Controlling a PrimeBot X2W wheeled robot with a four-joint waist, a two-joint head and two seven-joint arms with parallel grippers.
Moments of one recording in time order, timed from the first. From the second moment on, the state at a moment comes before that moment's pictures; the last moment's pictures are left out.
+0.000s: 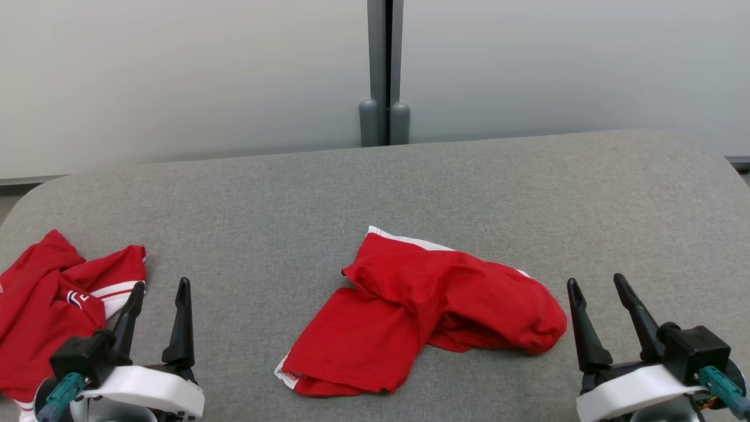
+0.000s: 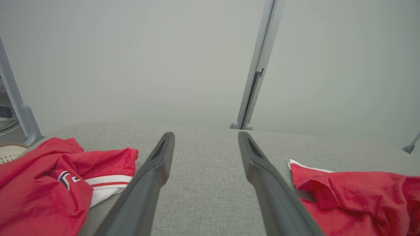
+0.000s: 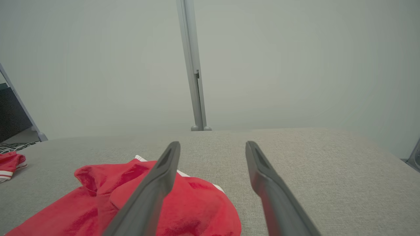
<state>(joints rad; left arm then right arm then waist) -0.07 0.24 -0.15 0.27 -0.49 0.01 -0.26 0.01 -0.08 0.09 0.11 0.17 0.13 -0.11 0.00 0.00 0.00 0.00</state>
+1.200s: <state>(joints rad) 0.06 0.21 -0.14 0.27 -0.39 -0.02 -0.26 0.11 -0.09 0.08 0.04 0.17 0.13 -0.05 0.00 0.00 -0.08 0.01</state>
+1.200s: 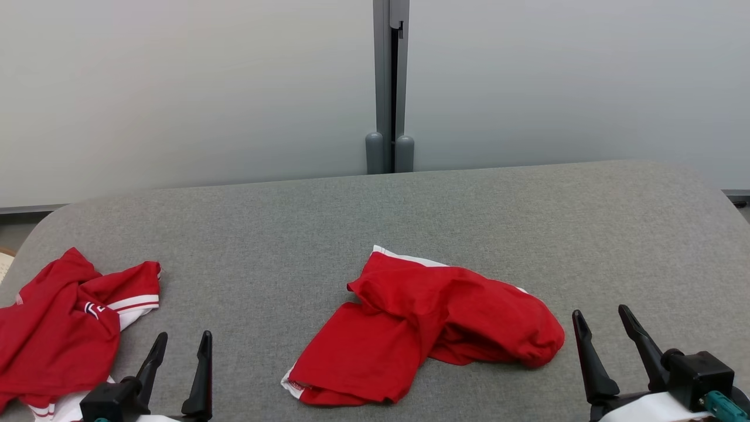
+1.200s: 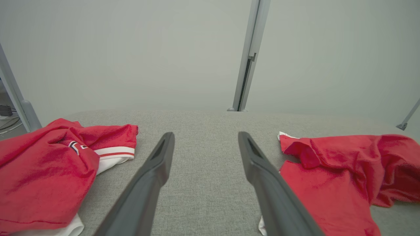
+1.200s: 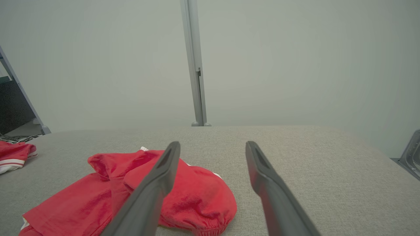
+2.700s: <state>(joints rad) -0.60 0.06 -0.43 0.84 -0.58 -0.13 -0.14 -0.03 -0.08 0.13 0.11 0.19 0.13 -0.11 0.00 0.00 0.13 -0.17</state>
